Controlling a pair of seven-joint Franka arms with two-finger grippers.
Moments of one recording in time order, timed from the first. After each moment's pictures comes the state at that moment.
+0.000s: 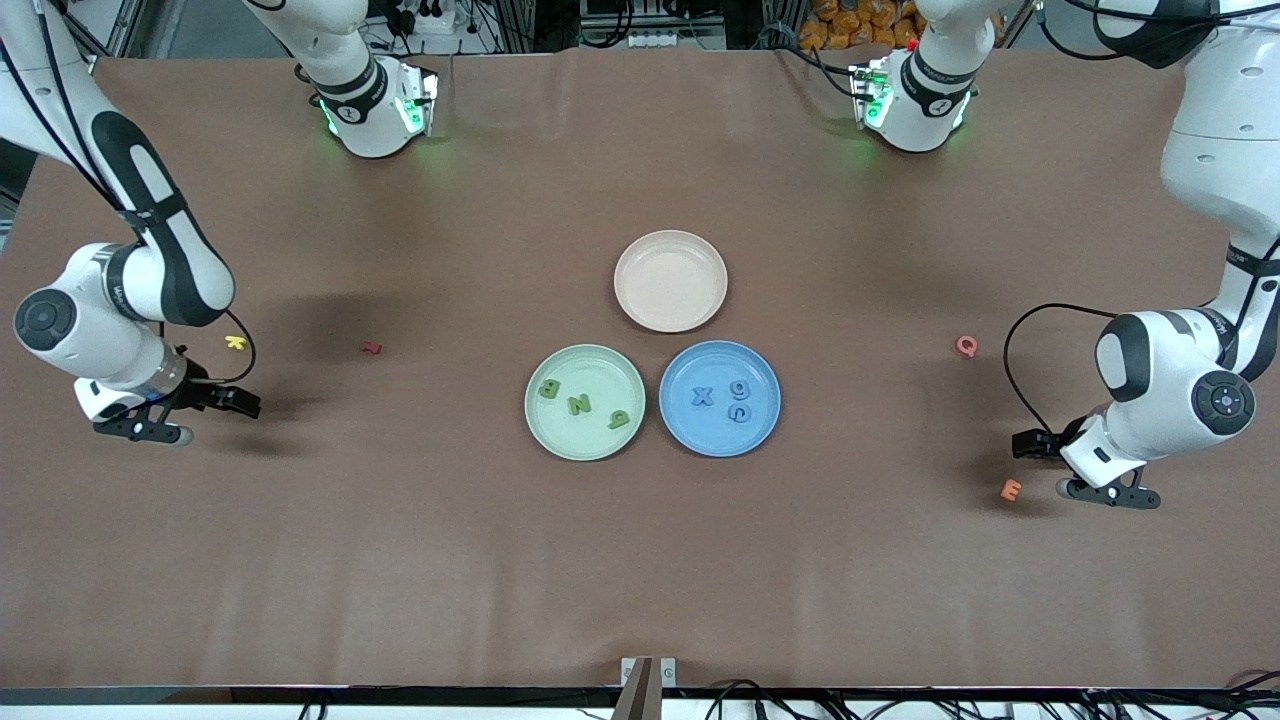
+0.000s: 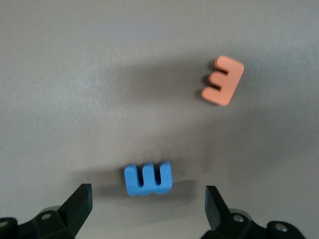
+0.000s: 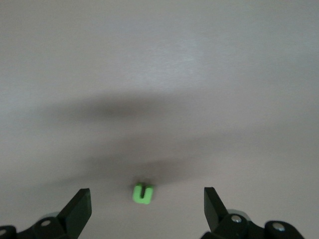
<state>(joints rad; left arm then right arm) 0.36 0.75 -0.22 -1.67 0.23 2.40 0.20 -0.49 0.49 0.23 -2.06 -0.24 2.59 0.06</state>
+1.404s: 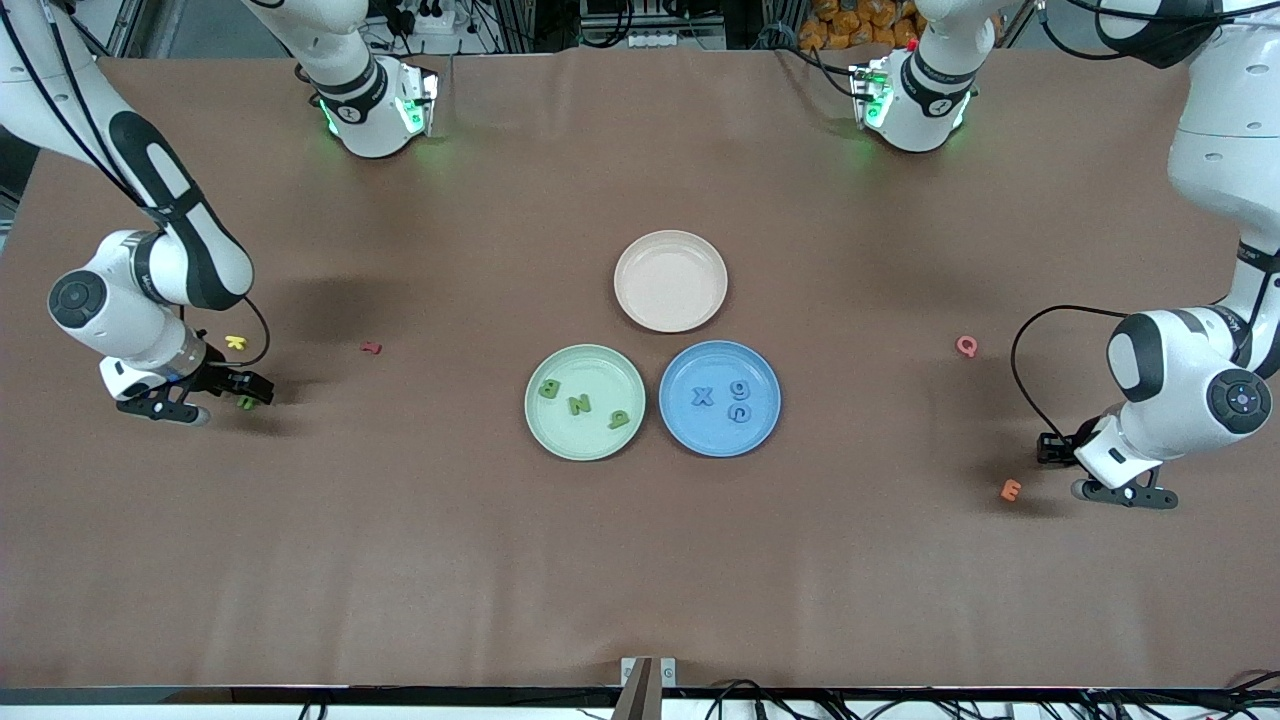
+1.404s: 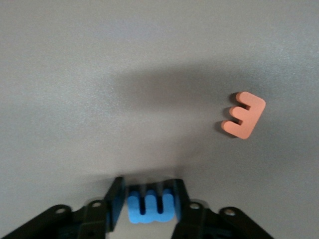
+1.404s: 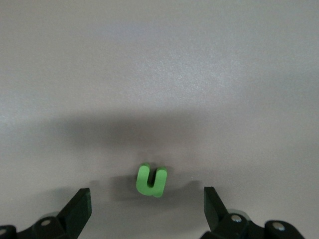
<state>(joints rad) 0.36 0.75 -0.20 -1.66 0.22 2.40 0.20 -0.48 0.49 0.19 -2.18 -0.24 2.72 0.07</state>
